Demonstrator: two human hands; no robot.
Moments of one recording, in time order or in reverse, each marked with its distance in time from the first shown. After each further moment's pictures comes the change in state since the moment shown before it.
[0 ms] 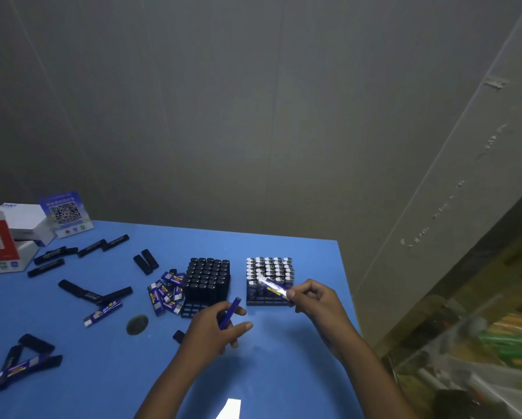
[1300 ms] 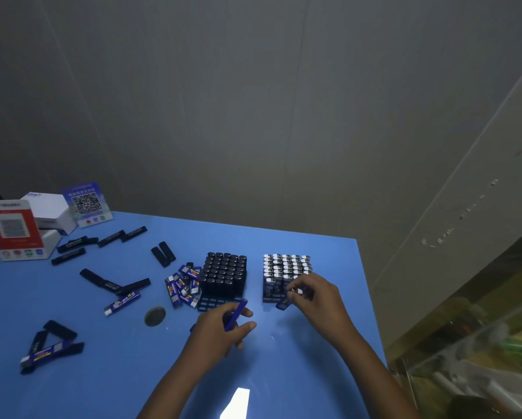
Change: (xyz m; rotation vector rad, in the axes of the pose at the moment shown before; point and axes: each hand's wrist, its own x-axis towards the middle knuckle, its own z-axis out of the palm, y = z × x) left_hand -0.006 -0.012 -0.019 0.020 0.040 -0.011; right_hand 0.028 0.010 0.028 -0.690 0.029 -0.285
